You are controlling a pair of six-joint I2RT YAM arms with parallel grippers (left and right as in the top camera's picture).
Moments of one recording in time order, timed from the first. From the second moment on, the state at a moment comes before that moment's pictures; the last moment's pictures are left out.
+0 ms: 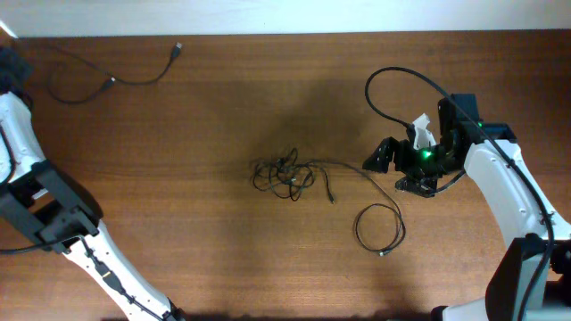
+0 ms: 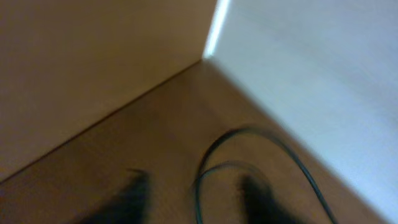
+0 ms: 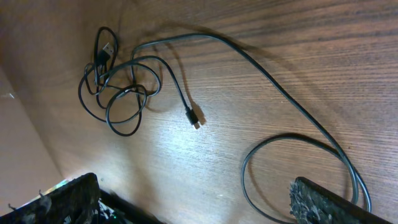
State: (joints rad) left arm 0.63 2.43 2.29 -0.45 -0.04 -0.25; right arm -0.02 1.64 1.17 -0.97 -0.62 0.29
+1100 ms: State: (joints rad) left arm 0.38 2.18 2.29 -1.11 0.51 -0.24; right arm -0.02 1.64 1.17 -0.97 -0.60 0.29
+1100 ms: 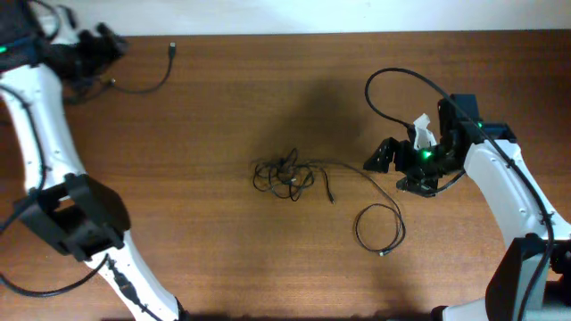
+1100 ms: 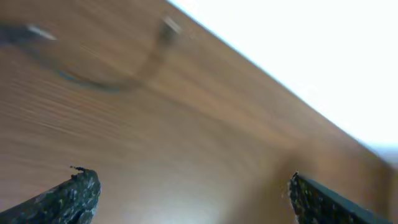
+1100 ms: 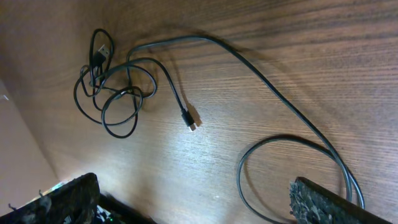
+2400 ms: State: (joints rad) left arm -0.35 1.81 2.03 -1.67 0.28 -0.04; right arm -0.02 1.64 1.17 -0.97 -0.52 0.29
